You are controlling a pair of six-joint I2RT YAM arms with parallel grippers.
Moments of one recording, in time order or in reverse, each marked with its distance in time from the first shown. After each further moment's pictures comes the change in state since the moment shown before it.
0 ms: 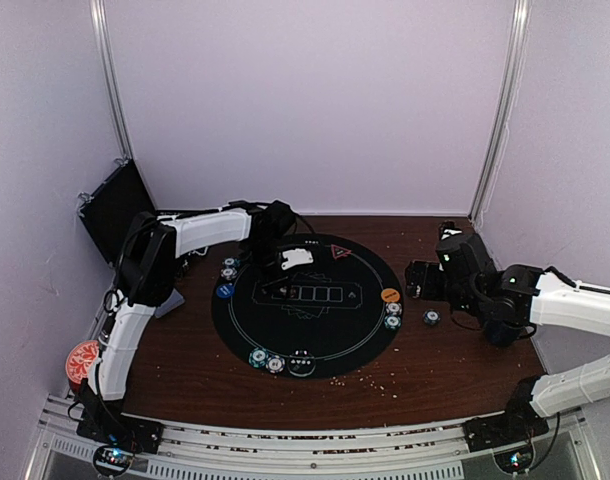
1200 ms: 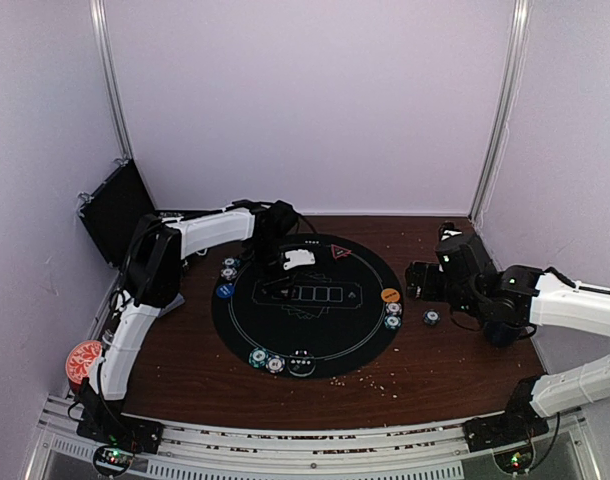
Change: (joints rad) left arm -0.001 0.053 0.078 -0.046 0.008 0.051; right arm 0.000 0.000 -0.005 0.000 0.001 0.000
